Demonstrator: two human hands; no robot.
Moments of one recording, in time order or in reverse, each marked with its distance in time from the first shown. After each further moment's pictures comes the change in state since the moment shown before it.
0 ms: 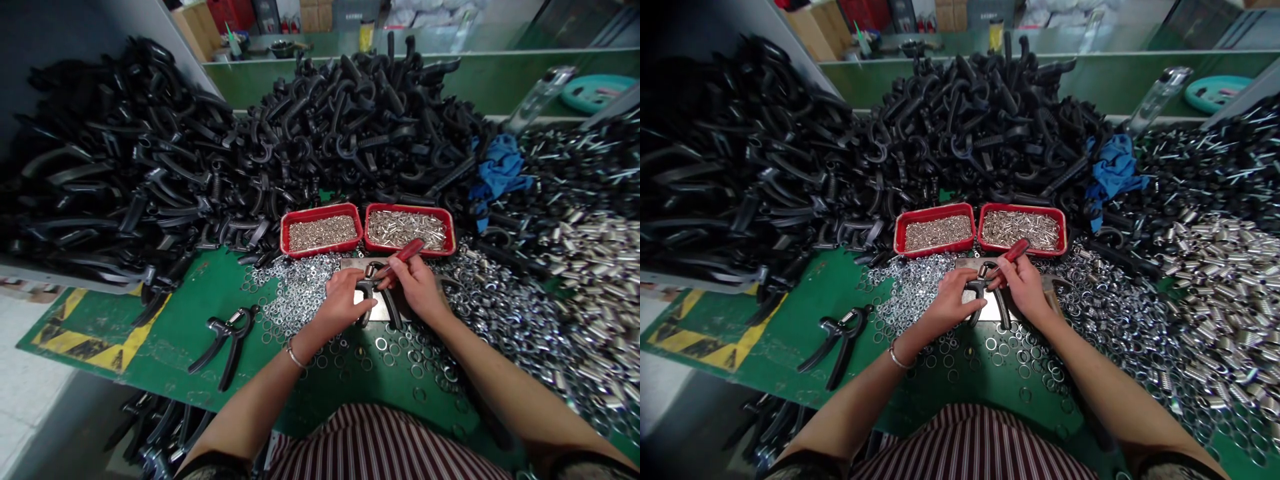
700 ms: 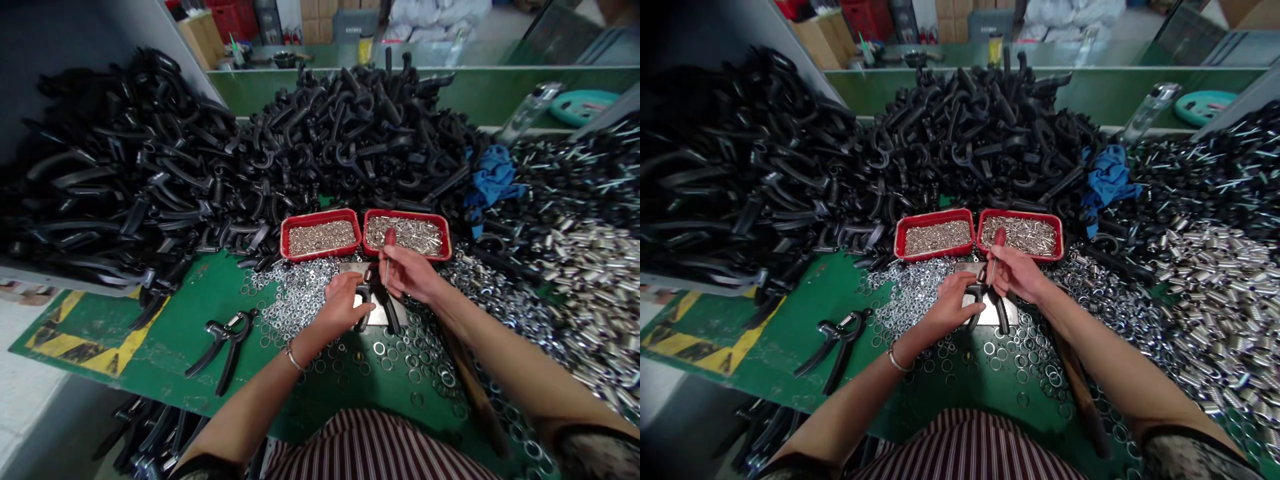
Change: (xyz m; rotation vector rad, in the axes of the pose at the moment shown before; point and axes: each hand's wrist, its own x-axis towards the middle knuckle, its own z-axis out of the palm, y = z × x) left_hand 0.003 0.003 0.000 0.013 -0.041 -0.031; right_hand 0.036 -0.027 -0.007 0.033 -0.332 0.071
